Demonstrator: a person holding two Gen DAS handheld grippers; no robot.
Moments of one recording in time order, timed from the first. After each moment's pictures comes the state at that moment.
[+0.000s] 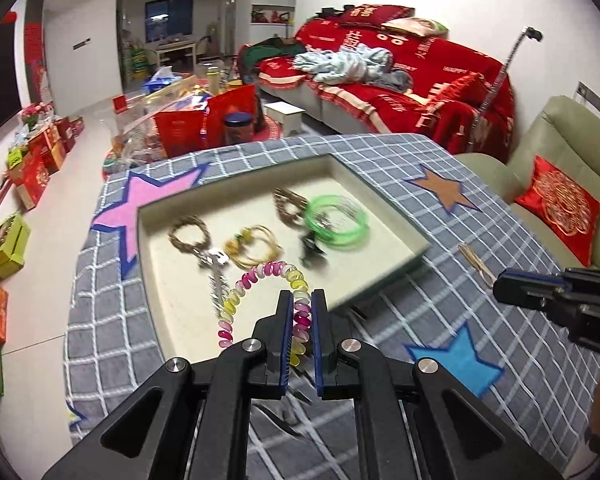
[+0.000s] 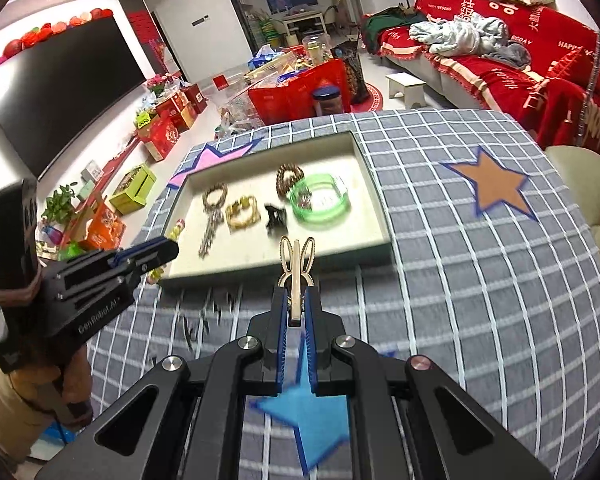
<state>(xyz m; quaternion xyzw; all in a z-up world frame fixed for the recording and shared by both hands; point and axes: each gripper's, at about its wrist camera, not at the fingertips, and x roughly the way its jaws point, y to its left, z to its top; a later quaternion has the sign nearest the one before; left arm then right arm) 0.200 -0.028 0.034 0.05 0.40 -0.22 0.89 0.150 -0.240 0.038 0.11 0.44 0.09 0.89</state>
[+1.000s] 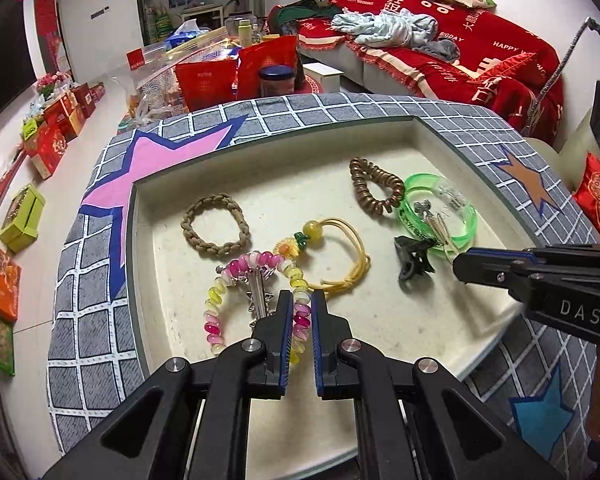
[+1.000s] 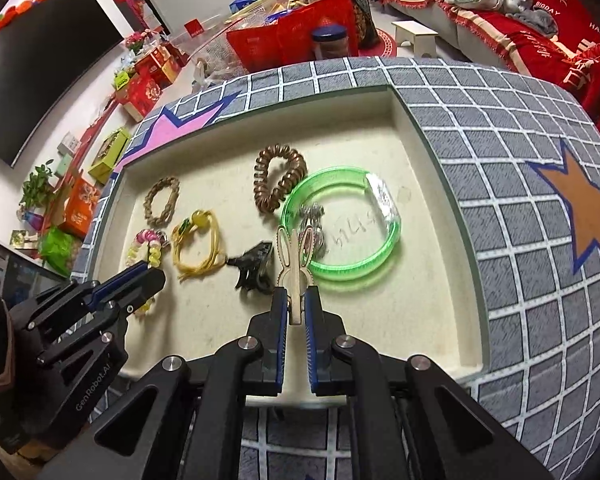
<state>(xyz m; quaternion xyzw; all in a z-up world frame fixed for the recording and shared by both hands) 0.292 -0.032 -0.032 0.06 0.46 -0.16 0.87 0.290 -0.211 -0.040 0.10 0.53 0.08 0.84</state>
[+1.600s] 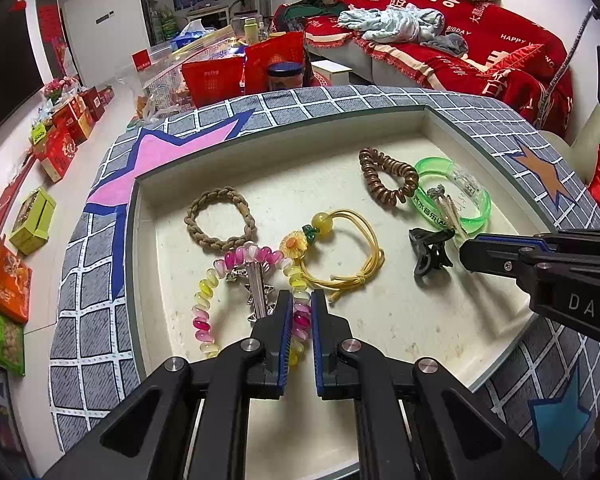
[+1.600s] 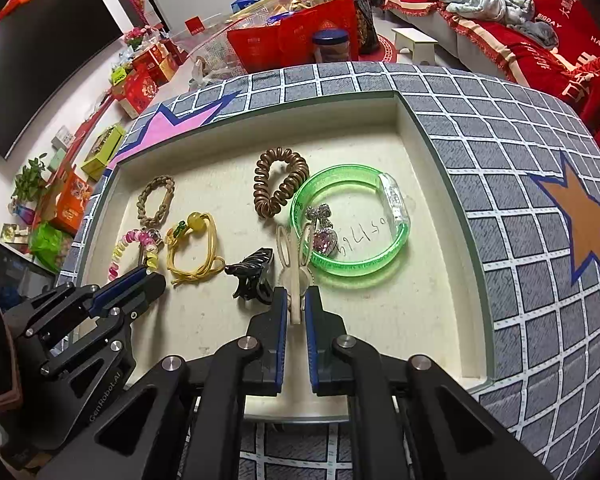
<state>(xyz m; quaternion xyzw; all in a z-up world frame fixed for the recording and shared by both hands) 0.291 -0.037 -0.042 0.08 0.46 -0.14 0.87 0.293 -0.203 -0.040 0.08 0.52 0.07 0.84</state>
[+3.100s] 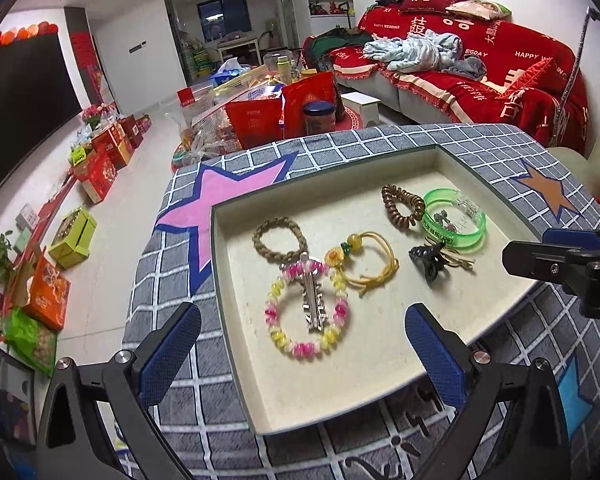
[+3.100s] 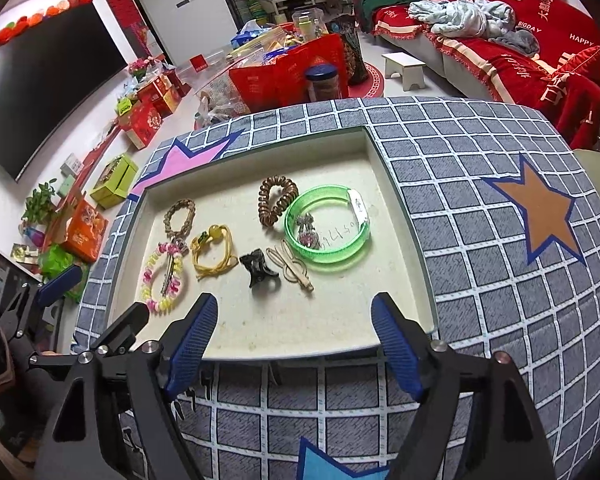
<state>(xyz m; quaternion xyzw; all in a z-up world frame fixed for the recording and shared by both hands) 0.244 -0.016 0.003 0.10 0.40 -0.08 0.91 0.243 -0.221 -0.002 0.10 0.47 0.07 0.87</state>
